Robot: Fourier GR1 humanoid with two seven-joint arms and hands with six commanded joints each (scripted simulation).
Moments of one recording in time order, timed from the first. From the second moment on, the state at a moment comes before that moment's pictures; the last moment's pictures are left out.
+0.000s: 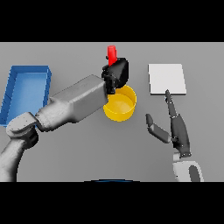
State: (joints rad) left arm -1.26 0.16 -1.13 -0.70 -1.43 -0.33 -0.12; right arm 0.11 -0.03 0.15 -1.69 0.31 -0.08 -0.14
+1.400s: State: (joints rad) left arm -1.31 0.57 -0.18 -0.39 -0.75 -0.08 0.19; right arm 0.07 -0.02 0.16 -1.66 0.30 -0.07 -0.15
